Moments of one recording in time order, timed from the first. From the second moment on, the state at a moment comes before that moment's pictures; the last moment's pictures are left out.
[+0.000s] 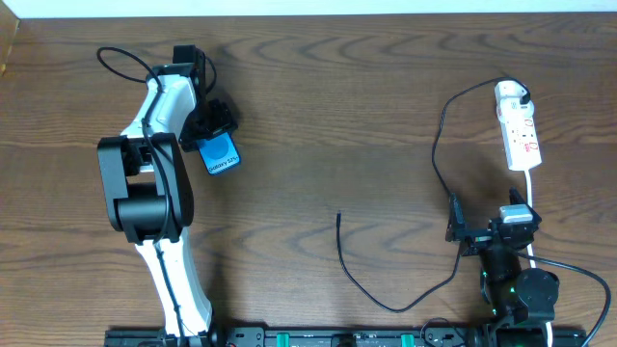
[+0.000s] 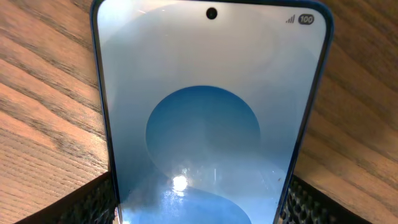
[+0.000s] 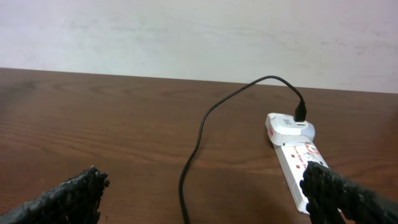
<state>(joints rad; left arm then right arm) 0.05 2.23 1.68 -0.95 0.01 -0.44 0.02 0.01 0.01 -0.07 -0.08 -0.03</state>
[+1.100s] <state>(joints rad) 0.05 2.23 1.68 -0.94 0.01 -0.44 0.02 0.01 0.01 -0.07 -0.09 -0.03</state>
